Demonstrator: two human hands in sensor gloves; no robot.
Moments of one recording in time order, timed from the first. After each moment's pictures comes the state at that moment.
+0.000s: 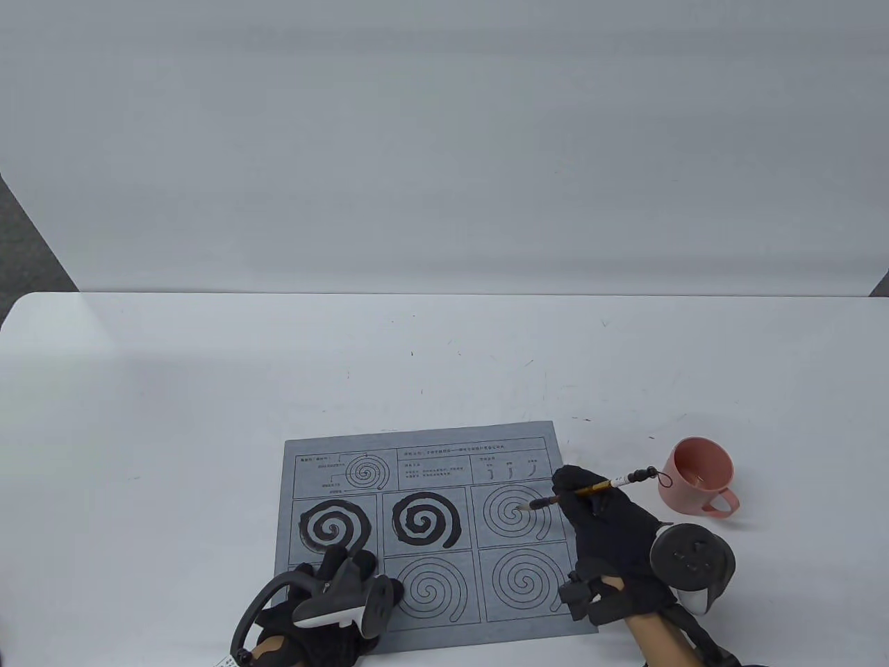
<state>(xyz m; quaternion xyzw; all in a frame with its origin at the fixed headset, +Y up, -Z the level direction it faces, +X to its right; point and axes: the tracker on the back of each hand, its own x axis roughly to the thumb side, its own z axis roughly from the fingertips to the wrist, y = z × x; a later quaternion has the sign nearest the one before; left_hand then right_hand) -0.163 -0.780 -0.245 -0.35 -0.16 -0.16 0.91 0.193 -0.692 -0.287 0.14 -0.22 0.84 0.47</state>
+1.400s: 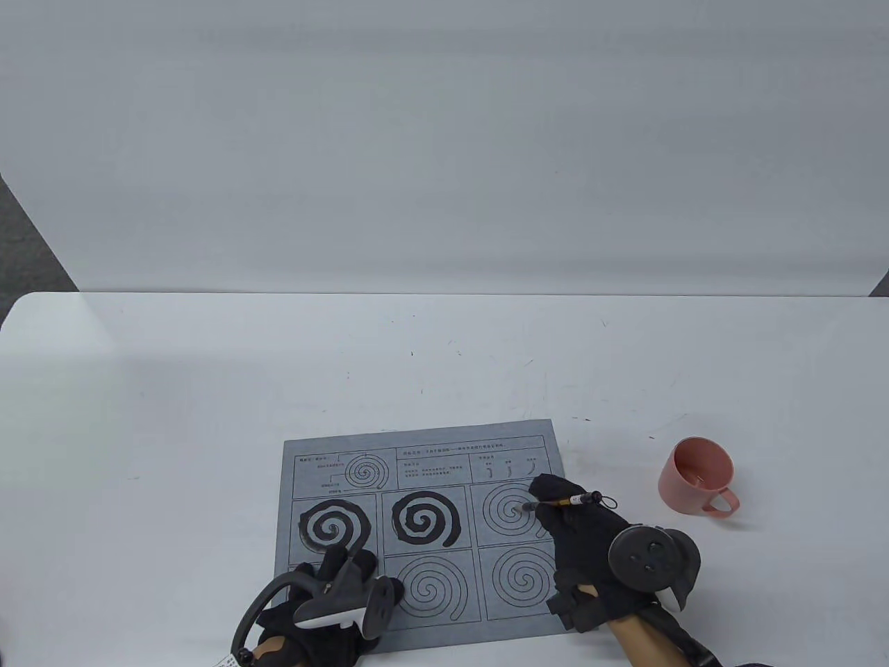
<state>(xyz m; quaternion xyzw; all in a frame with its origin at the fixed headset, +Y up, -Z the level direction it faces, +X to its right) -0.162 -0.780 -0.245 -0.34 -0.16 -0.17 0.91 0.169 -0.707 -0.290 0.18 -0.19 0.88 0.40</state>
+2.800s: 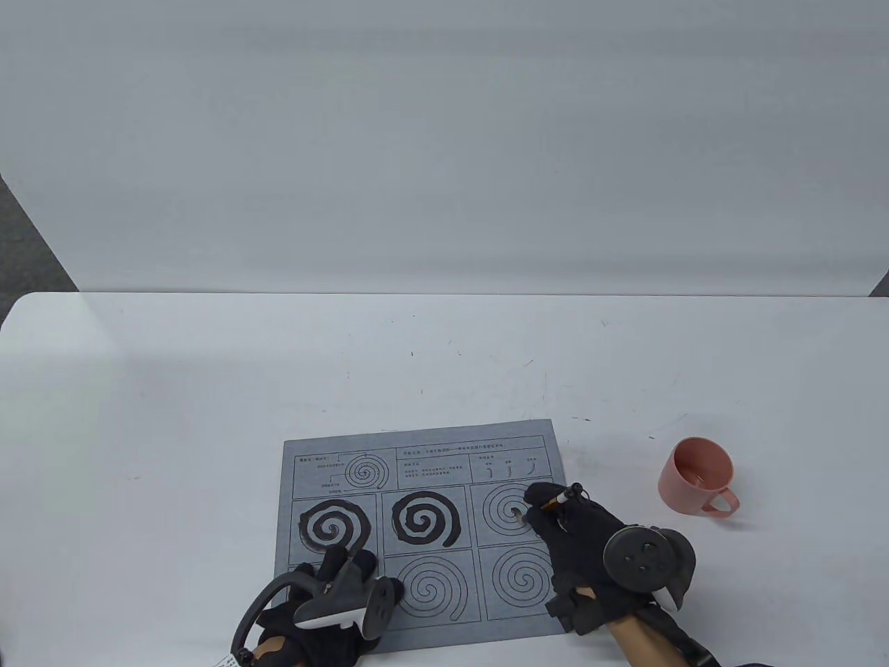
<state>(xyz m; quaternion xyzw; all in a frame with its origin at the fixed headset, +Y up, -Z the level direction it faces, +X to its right) -0.162 -0.780 -0.245 -0.34 -0.16 -0.17 0.91 0.165 -0.709 -0.290 0.19 -0.19 0.88 0.39</state>
